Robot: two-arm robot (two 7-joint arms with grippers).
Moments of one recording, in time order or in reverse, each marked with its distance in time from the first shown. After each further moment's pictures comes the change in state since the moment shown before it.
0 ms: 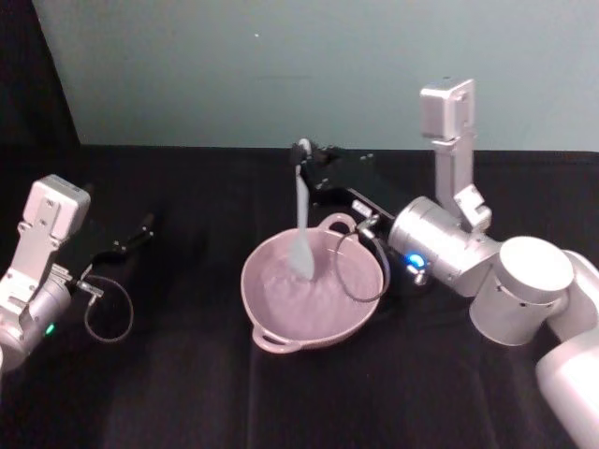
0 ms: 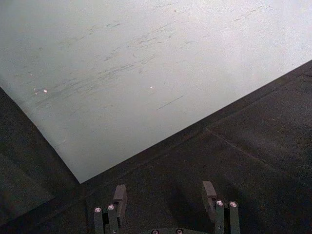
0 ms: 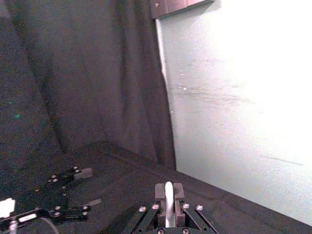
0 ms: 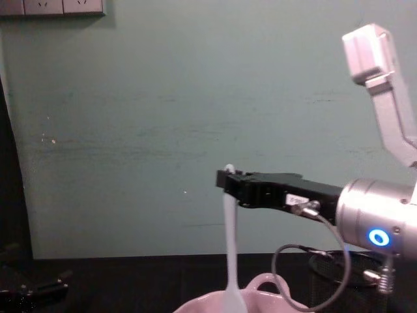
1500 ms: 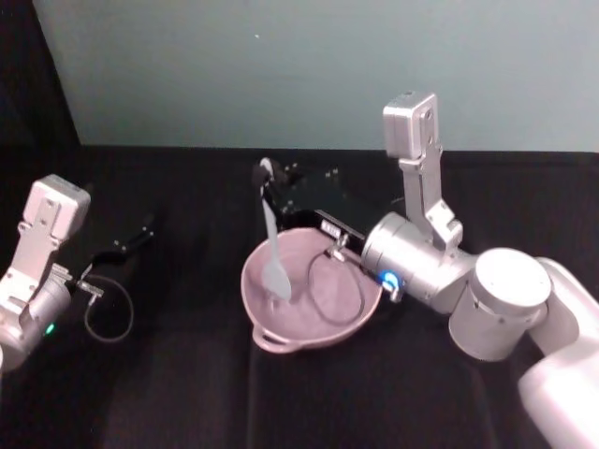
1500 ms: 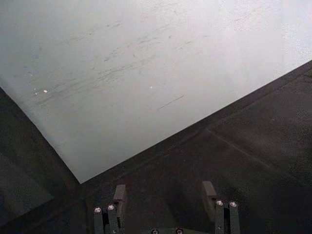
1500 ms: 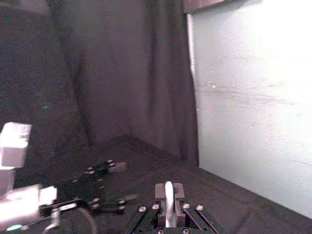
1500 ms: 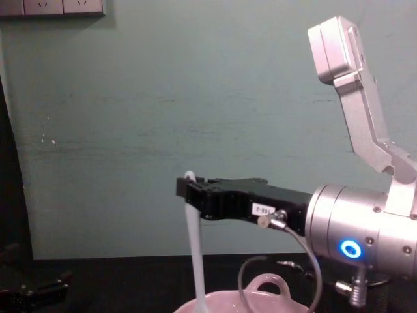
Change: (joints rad) left arm 0.000 0.000 0.000 0.000 0.000 0.000 0.000; right arm -0.020 -0.007 -0.058 -0.055 -0.023 0.016 0.020
